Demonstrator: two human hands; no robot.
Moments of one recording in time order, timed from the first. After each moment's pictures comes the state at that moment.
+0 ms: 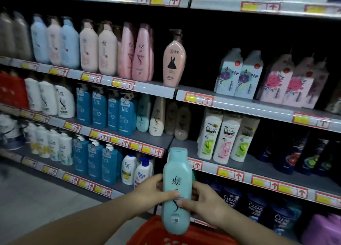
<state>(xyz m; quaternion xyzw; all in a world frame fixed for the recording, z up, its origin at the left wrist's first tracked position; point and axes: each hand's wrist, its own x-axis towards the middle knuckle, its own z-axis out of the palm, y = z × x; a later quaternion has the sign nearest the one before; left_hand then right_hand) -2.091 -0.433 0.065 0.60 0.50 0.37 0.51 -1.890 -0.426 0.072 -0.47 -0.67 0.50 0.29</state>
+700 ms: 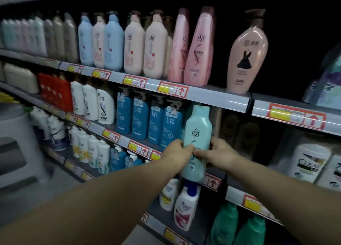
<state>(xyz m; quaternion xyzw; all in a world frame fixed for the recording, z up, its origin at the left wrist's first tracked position) -2.205 -0.256 0.133 0.49 0.69 0.44 0.29 -2.072 -0.195 0.138 -0.49 -0.72 0.39 0.30</state>
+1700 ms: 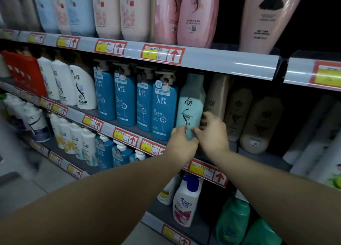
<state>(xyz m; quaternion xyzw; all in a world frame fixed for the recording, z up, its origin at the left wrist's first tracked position) -2.198 -0.175 0.075 0.53 0.64 0.47 0.29 -2.111 -0.111 0.079 -0.52 -0.72 0.16 0.43</state>
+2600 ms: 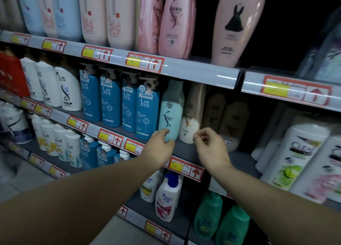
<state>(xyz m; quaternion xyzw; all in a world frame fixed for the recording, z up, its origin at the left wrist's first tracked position) -2.202 -0.200 0.079 0.57 0.67 0.41 0.26 -2.048 -0.165 0.082 -0.53 -0.69 0.23 0.44</state>
